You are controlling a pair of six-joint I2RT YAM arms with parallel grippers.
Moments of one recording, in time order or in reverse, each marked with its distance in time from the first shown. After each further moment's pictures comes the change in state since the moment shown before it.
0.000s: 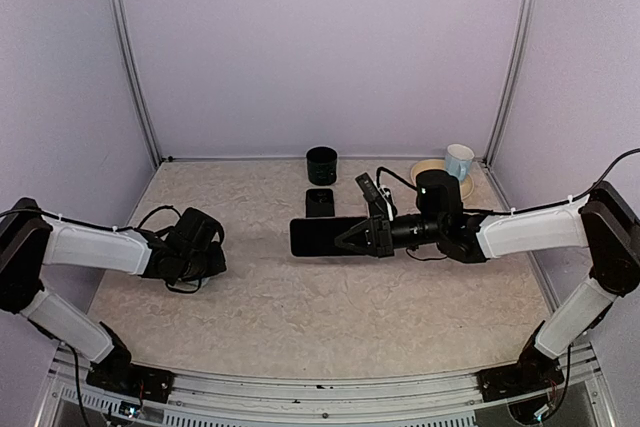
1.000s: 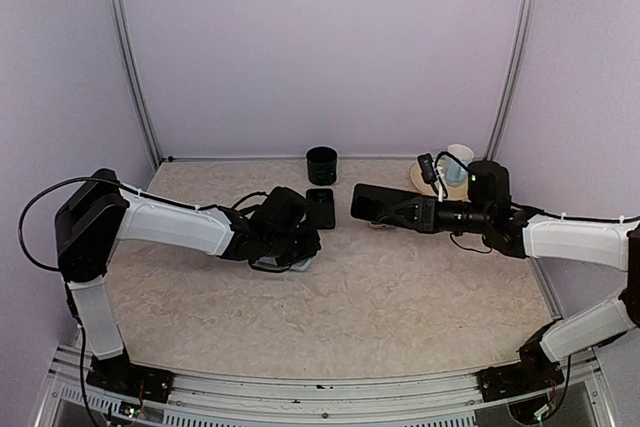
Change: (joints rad) left arm -0.281 0.413 0.529 0.096 0.210 -0.239; right arm -0.222 -0.267 -0.109 -0.188 0.209 -0.012
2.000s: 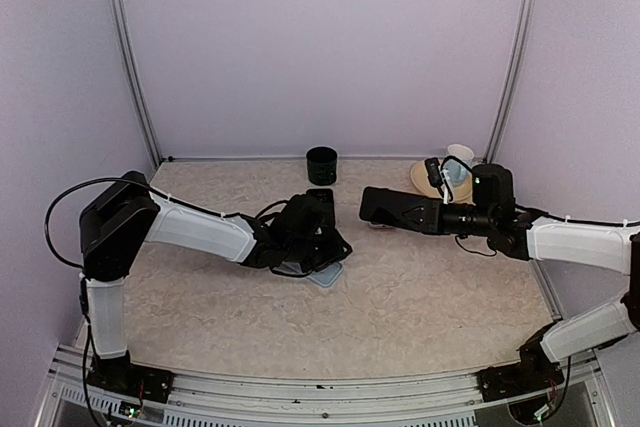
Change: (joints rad) left arm -0.051 0.158 0.118 0.126 0.132 -0.054; right arm -0.037 -0.029 -0.030 -0.045 0.042 0.021
